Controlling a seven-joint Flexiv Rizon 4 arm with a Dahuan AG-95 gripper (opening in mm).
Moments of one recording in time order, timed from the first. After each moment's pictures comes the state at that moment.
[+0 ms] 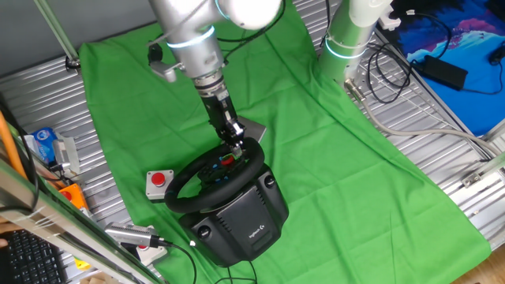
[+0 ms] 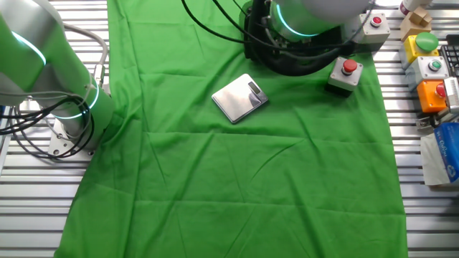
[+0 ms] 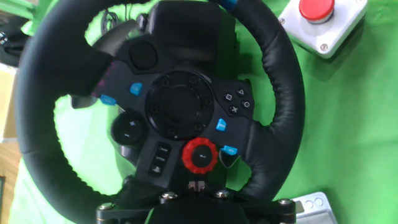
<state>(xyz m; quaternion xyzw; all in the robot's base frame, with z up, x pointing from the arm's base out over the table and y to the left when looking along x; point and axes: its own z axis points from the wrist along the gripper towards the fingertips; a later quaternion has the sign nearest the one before) 0.461 0.178 0.152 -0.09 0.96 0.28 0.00</state>
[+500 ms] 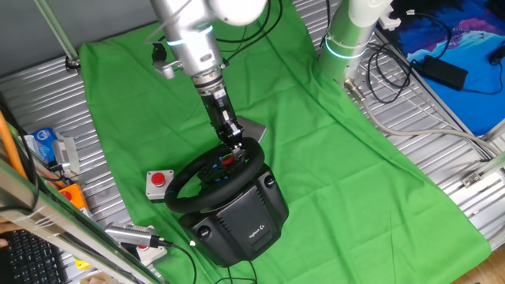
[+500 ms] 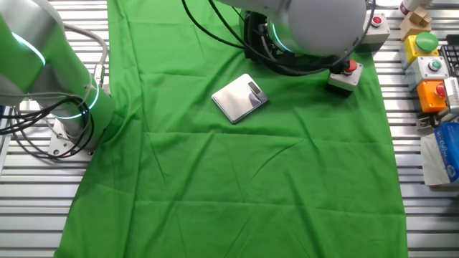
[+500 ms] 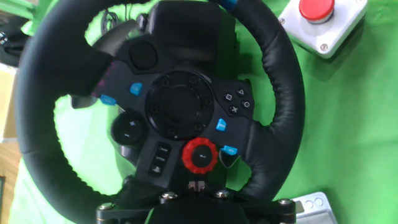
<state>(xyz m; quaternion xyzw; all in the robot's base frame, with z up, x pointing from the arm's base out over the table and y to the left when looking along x) 0.467 0.183 0.162 -0.05 0.94 0.33 -0.01</state>
